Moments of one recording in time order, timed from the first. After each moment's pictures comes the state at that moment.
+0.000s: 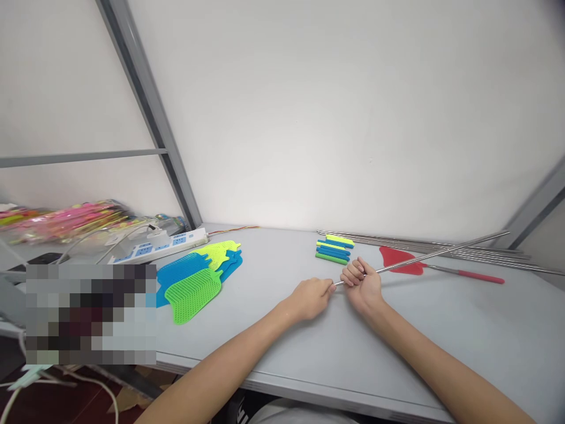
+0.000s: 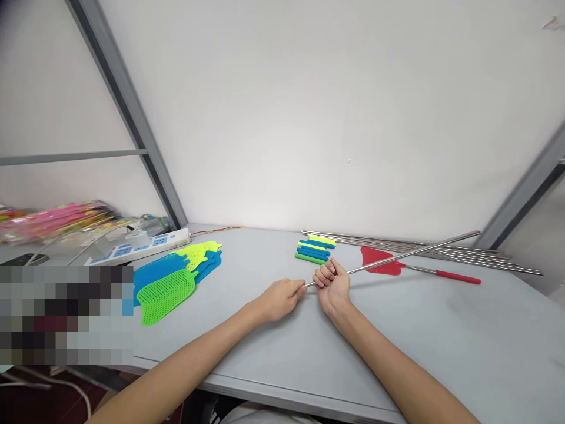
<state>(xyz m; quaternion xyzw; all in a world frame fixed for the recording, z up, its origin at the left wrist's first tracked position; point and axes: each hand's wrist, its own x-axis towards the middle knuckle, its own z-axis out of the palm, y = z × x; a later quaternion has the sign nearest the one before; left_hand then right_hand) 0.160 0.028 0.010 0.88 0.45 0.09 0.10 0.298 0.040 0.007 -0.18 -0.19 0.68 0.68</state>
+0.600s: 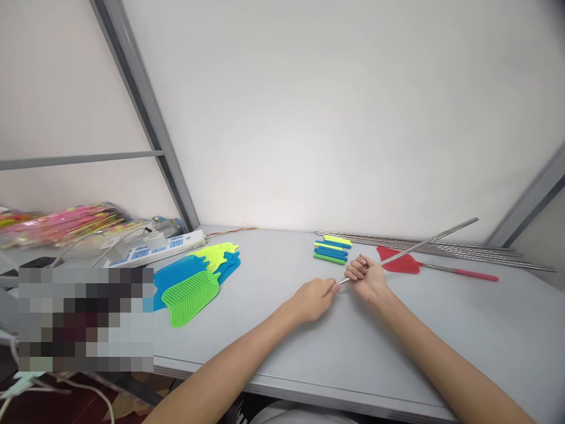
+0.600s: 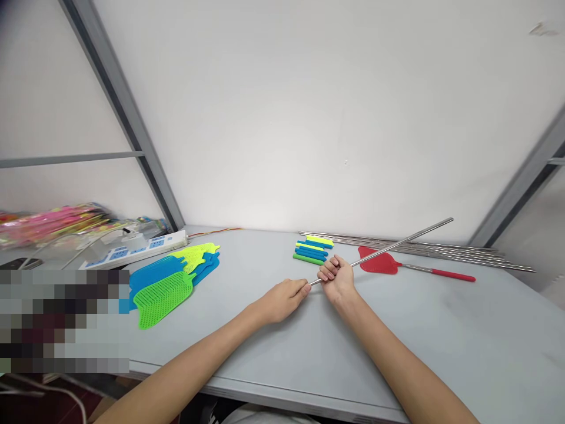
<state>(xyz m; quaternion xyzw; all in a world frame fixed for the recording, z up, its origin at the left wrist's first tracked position) 0.166 0.024 0.015 0.88 0.44 0.13 0.16 0.314 0.050 0.020 -0.25 -0.13 0.70 0.65</state>
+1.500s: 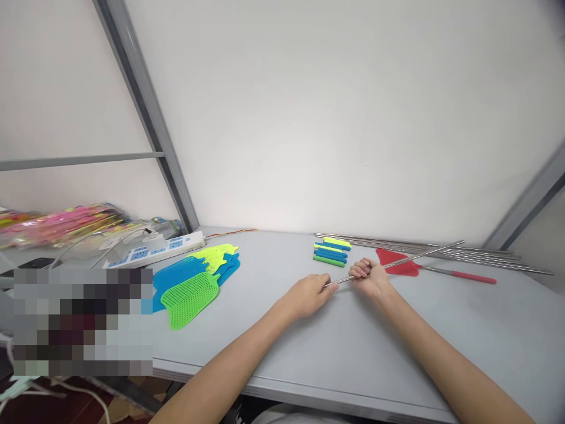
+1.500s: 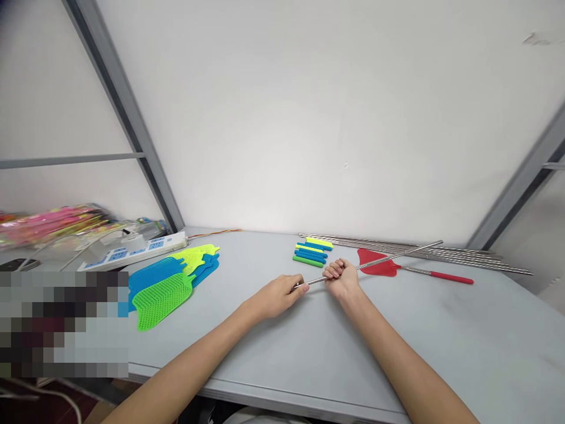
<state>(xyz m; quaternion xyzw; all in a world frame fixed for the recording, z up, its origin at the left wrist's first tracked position) 0.157 0.025 0.028 0.88 0.43 0.15 0.15 0.328 0.064 0.017 -0.27 -0.07 0.70 0.66</state>
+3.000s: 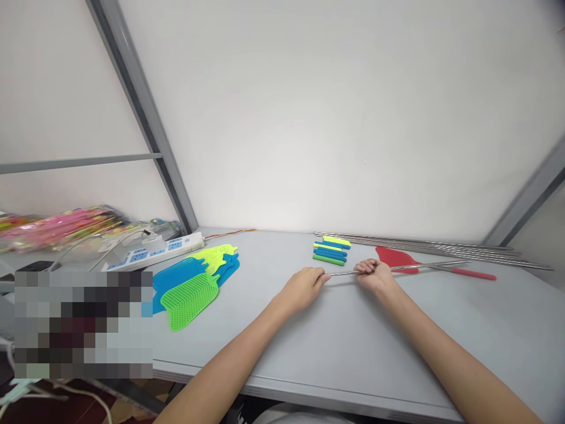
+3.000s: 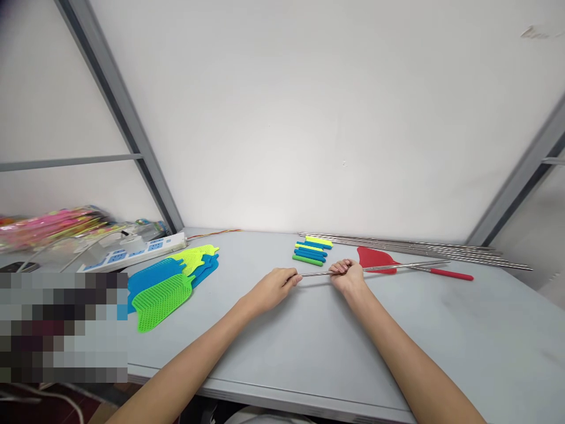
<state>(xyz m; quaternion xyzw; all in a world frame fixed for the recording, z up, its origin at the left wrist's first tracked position) 0.151 0.035 0.028 0.87 0.44 0.20 0.11 0.343 0.077 0.009 -0.28 0.03 0.67 0.69</state>
